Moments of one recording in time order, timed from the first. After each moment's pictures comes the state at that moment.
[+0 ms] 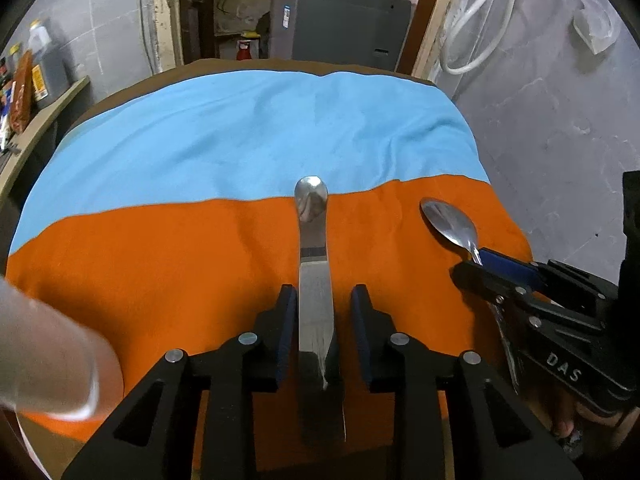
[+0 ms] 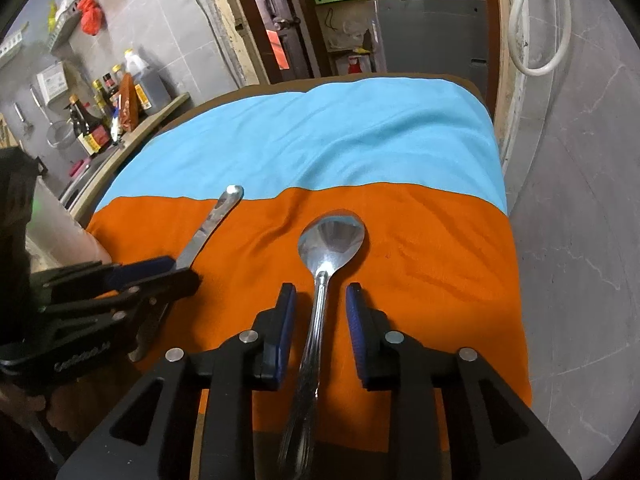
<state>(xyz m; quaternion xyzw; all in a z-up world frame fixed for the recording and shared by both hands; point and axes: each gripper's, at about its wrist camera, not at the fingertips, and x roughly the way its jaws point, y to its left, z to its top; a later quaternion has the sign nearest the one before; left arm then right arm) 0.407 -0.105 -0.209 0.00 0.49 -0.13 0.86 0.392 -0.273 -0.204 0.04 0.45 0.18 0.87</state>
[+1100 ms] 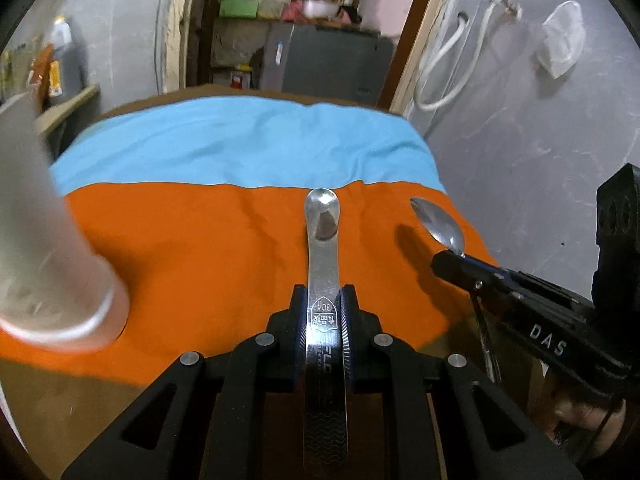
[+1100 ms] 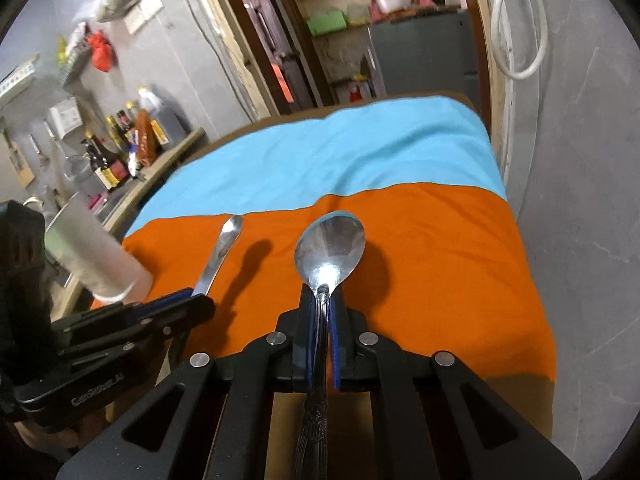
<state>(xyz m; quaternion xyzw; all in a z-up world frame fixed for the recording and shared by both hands) 0.333 -0.086 -0.194 -0.05 0.41 -0.16 0.90 0.338 -0.264 -0.189 0.09 0.38 0.19 0.90</state>
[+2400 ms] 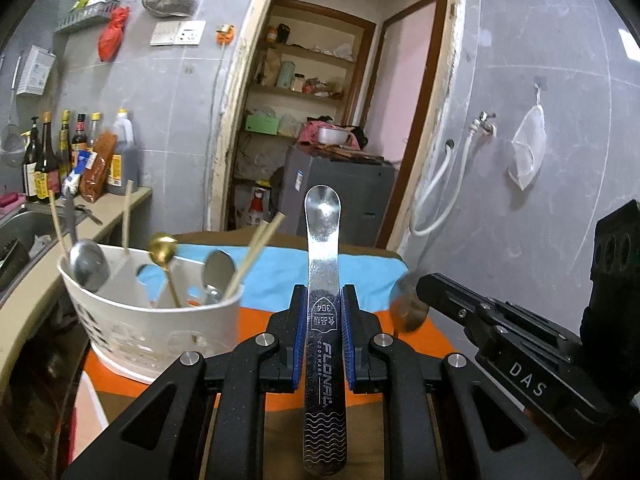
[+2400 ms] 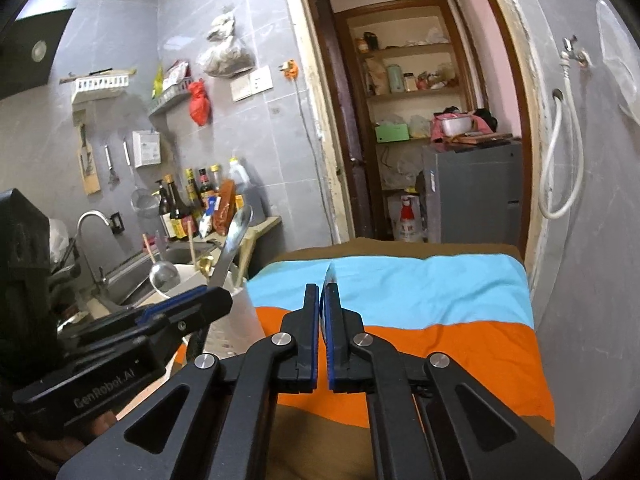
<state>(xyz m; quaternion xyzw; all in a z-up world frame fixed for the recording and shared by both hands) 0.248 -0.018 -0.076 -0.09 0.21 -0.13 0.97 0.266 -0.182 -0.077 0.04 0.20 0.25 0.95</state>
